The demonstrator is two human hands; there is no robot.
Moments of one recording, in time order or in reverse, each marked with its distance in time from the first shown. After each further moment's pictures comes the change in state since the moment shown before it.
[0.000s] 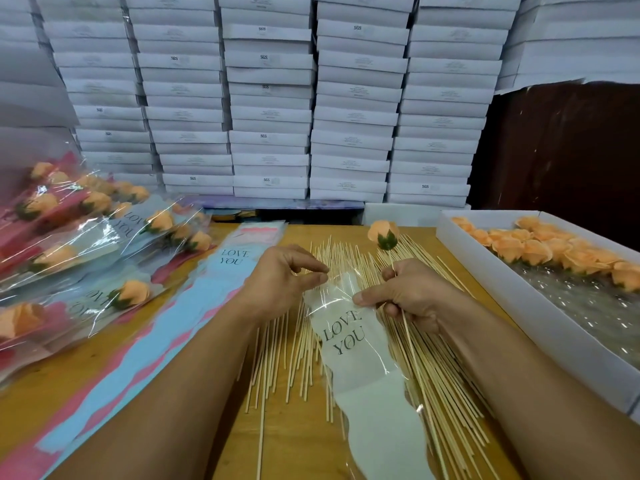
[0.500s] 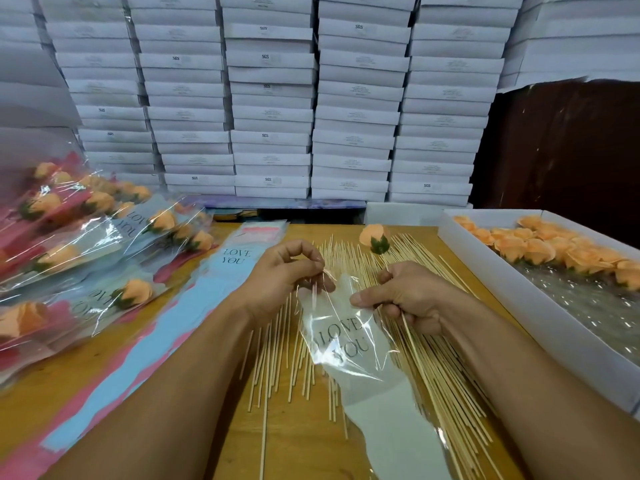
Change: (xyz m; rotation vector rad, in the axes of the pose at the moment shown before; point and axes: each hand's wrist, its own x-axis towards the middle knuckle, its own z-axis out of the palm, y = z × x) left_hand -0.003 0.002 -0.004 -0.465 -0.136 -0.064; right_hand 0.000 0.000 0.002 0.017 -0.106 0.021
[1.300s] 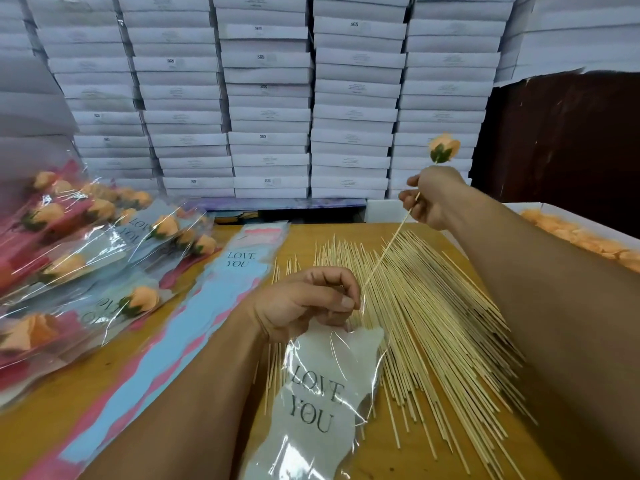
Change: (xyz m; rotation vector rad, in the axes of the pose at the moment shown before) left_hand -0.008 0.001 0.006 -0.282 -0.589 -0.127; right_hand 0.059 -0.096 -0.057 0.353 0.559 -0.098
